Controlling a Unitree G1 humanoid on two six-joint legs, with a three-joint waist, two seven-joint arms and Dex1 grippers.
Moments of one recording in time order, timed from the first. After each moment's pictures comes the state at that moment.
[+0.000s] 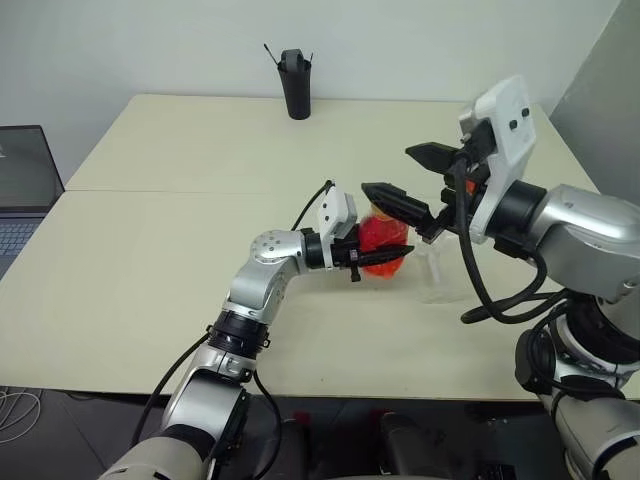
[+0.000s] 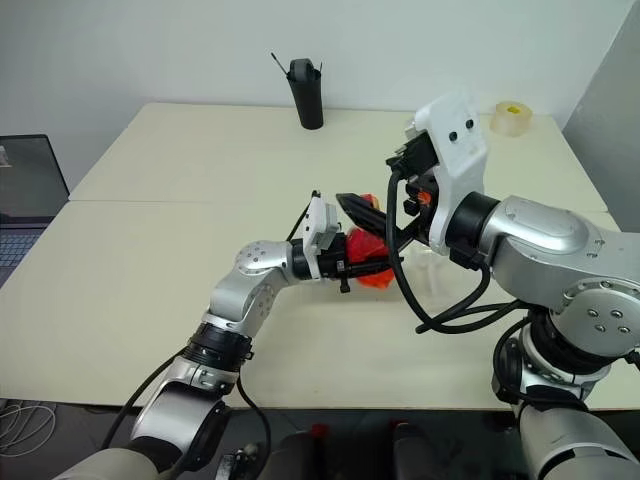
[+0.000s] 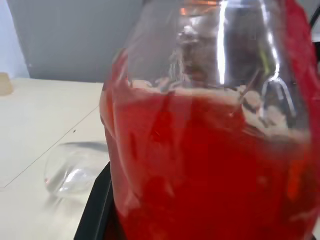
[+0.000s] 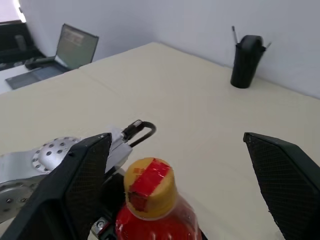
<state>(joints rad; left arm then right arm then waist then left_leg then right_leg) -0.70 0.20 -0.18 0.30 -0.32 0.14 -1.08 -0.89 -0.36 -0.34 -0.73 1.16 1.61 -0.18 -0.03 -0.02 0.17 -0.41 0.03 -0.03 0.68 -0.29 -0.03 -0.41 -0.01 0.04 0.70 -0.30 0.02</state>
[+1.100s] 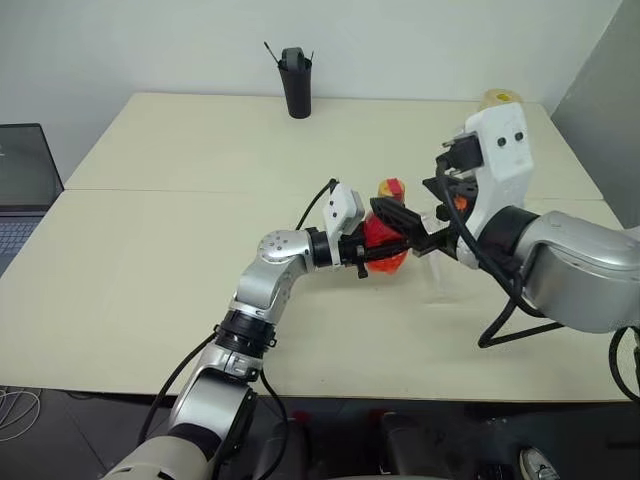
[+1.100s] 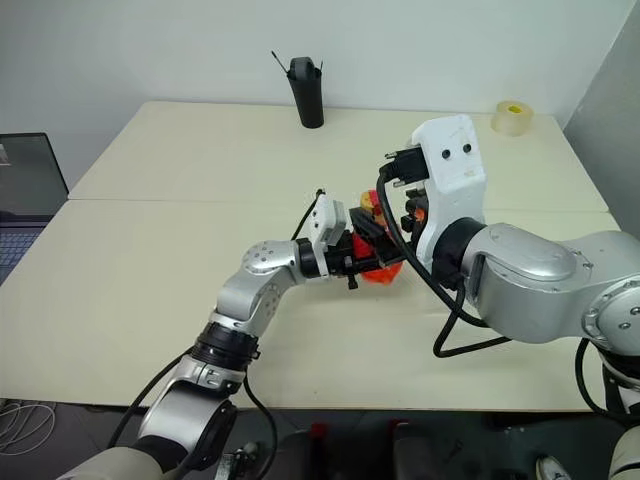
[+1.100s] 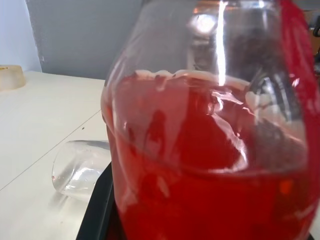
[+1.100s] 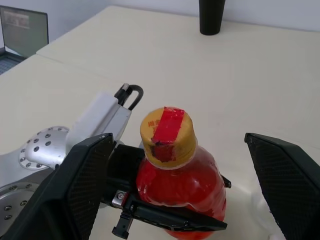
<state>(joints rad) -0.70 0.16 -0.18 0.25 -0.31 0.21 -1.02 -0.87 -0.92 0.22 -0.68 1.95 0.84 -0.95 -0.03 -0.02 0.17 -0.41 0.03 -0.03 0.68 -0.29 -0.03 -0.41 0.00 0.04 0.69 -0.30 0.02</state>
